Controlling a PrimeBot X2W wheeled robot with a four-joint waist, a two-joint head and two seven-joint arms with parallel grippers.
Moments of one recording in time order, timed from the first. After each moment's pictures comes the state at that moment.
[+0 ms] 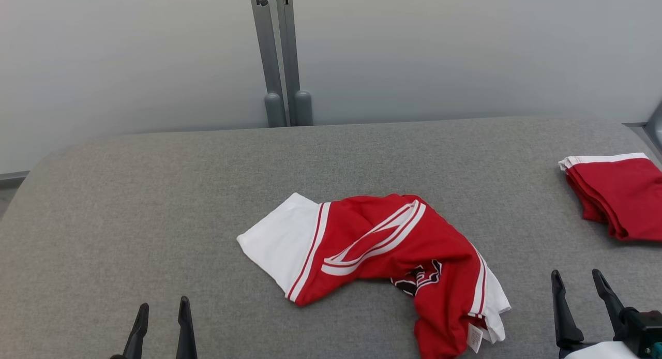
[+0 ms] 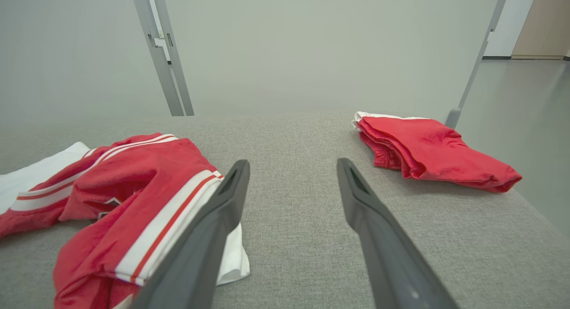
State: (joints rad) left arm 0.24 0.05 -0.02 0.07 -0.31 -0.09 -0.26; right arm 0.18 -0.12 -0.11 0.14 0.15 0.13 -0.26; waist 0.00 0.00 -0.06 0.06
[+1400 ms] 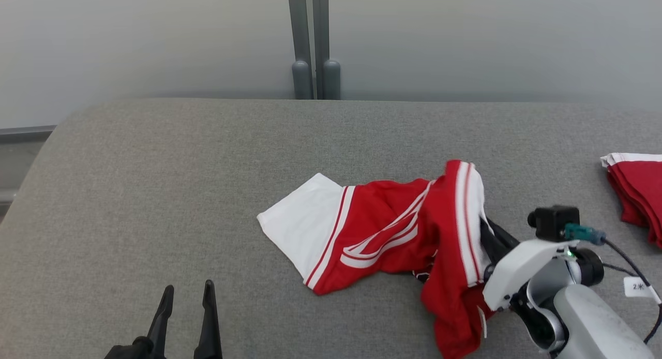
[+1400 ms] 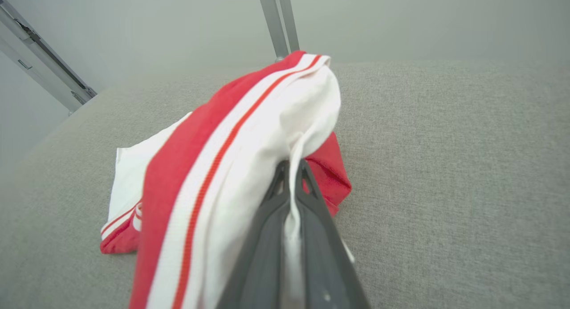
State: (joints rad) left arm 0.19 0.05 -0.11 0.08 -0.32 -0.05 -0.26; right arm -0.23 -0.25 0.30 0.40 0.52 0.13 0.02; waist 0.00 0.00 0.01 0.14
